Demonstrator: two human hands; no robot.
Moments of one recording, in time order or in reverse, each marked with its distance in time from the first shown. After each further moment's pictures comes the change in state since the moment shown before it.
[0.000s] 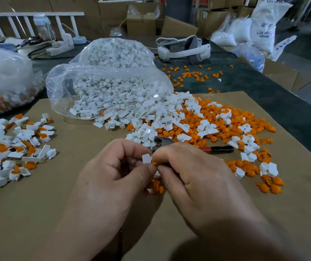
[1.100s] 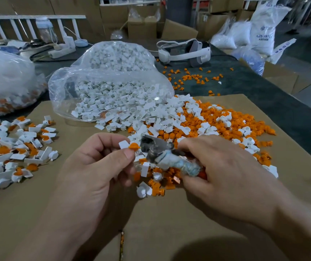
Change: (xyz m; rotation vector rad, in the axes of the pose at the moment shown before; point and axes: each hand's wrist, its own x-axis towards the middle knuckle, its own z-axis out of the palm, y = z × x) left_hand 0.011 0.018 -0.012 -0.385 0.052 -0.187; right_hand 0.005 0.035 -0.022 -0.307 -0.173 0.079
